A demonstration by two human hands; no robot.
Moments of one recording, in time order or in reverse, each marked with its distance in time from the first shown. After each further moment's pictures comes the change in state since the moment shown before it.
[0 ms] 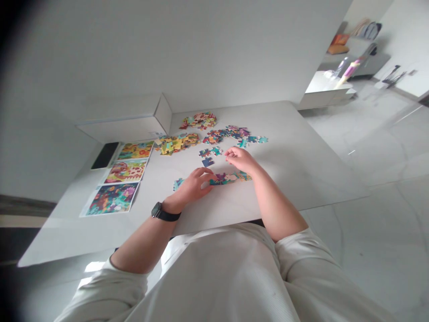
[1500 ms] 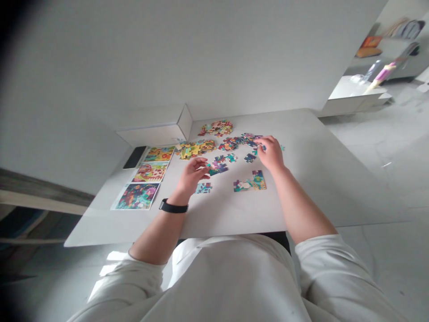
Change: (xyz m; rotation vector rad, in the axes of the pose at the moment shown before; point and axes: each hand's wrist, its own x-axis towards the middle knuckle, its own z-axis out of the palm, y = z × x) left_hand 0.016 -0.015 -0.039 -0.948 0.482 -0.637; right_hand 0.033 0.004 -0.055 -0.661 0.438 -0.356
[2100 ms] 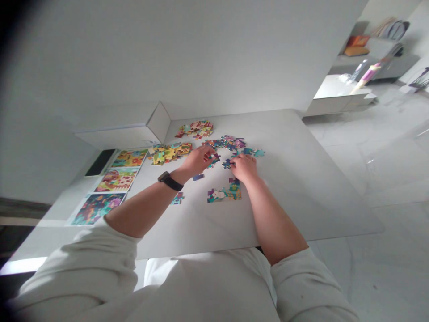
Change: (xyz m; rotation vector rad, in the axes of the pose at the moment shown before) left_hand 0.119 -0.007 0.085 0.911 -0.231 0.356; right_hand -0.011 0.016 0.027 -0.236 -0.397 0.099
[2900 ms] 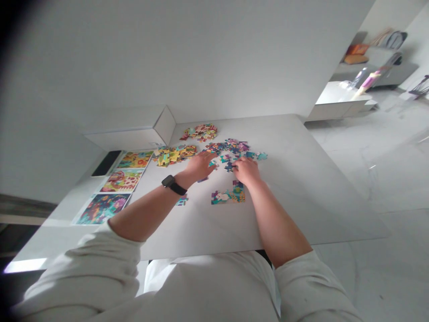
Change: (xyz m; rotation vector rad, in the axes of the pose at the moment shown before) left_hand -0.012 0.009 -0.006 0.506 -0.177 -0.008; right_hand -0.001 -0.007 -0.002 -0.044 -0.024 -0.017
